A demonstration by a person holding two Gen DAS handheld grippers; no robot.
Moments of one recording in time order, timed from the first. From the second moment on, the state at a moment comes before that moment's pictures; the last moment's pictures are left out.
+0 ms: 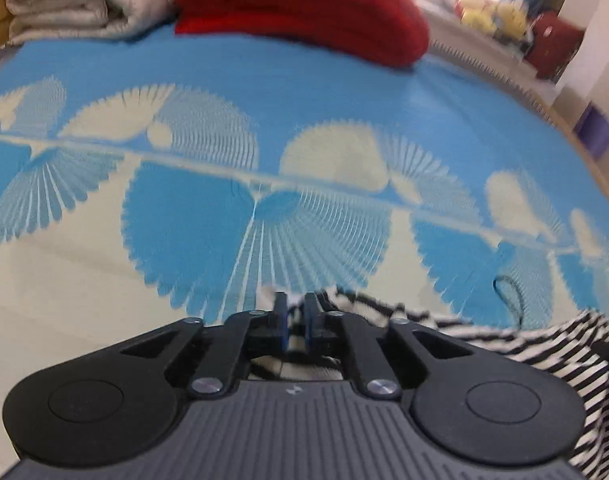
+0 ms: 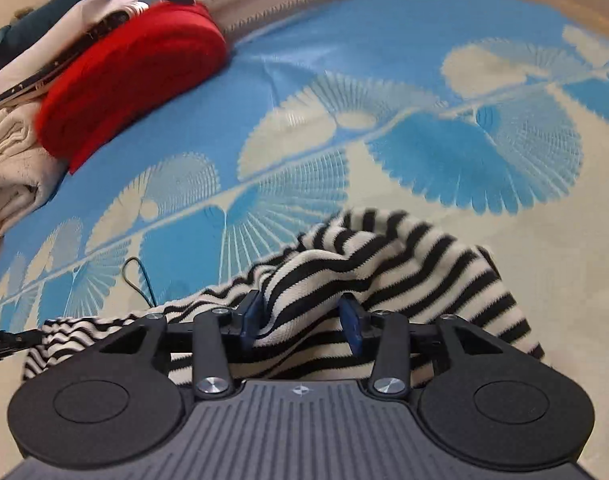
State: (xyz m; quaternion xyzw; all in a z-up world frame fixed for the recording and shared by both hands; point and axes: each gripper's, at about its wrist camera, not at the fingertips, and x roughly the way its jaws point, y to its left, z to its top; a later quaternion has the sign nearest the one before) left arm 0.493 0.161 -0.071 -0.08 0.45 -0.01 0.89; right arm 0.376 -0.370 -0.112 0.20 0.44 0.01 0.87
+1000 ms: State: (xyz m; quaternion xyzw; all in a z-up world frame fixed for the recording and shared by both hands) left arm 0.502 0.162 -0.092 -0.05 0.41 -0.04 0.91; right arm 0.377 -0.404 -0.120 0.05 0.39 -0.05 0.92
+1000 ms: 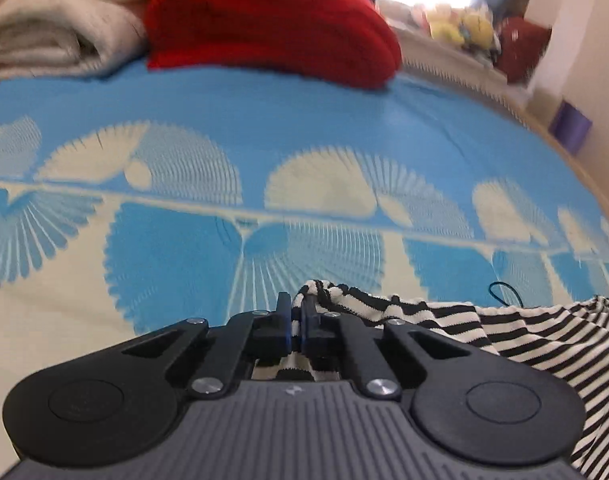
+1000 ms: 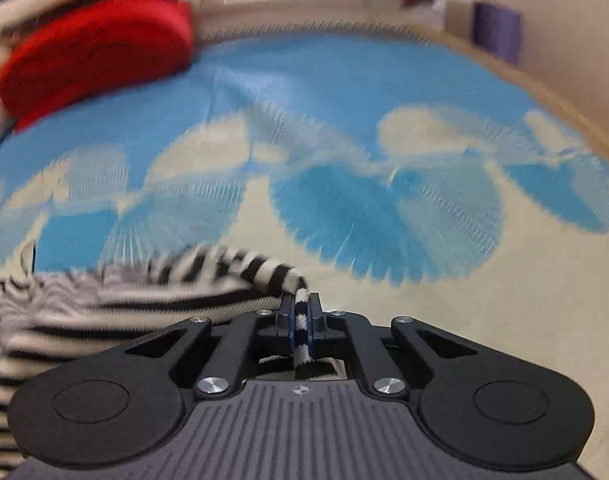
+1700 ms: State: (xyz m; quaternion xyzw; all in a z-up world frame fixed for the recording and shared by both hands) left arm 0.391 0.181 -0.012 -0.02 0.52 -0.03 0.85; right arm 0.284 -0.441 -0.067 0.12 0.46 -0.02 0.88
